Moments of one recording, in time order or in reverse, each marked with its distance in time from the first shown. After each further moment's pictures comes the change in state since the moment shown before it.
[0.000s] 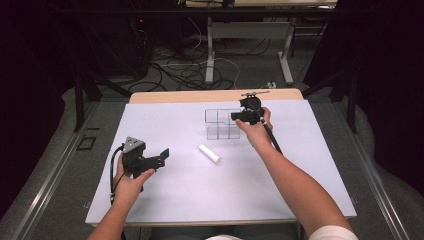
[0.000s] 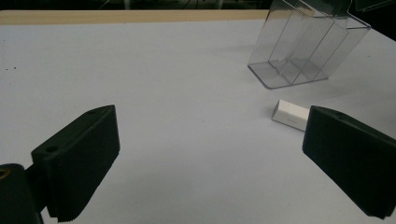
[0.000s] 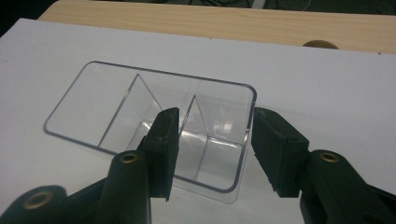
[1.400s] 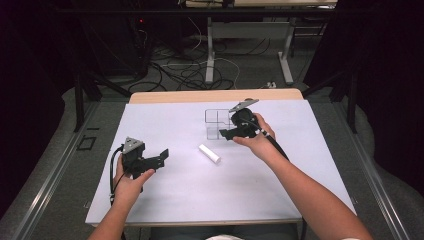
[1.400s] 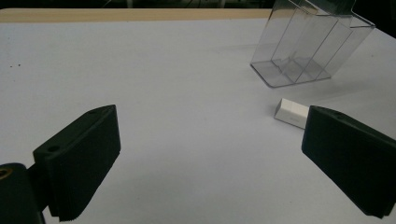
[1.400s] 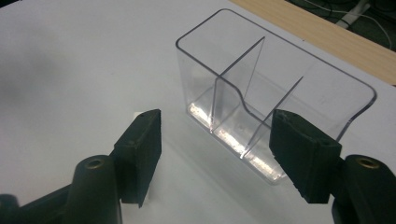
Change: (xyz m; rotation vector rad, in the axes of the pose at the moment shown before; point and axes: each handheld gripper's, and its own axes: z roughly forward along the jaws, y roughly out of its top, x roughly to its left) left arm 0.000 -0.002 -0.001 0.004 0.015 -0.001; right arm 0.028 -0.025 -0.025 0.029 0.222 -0.420
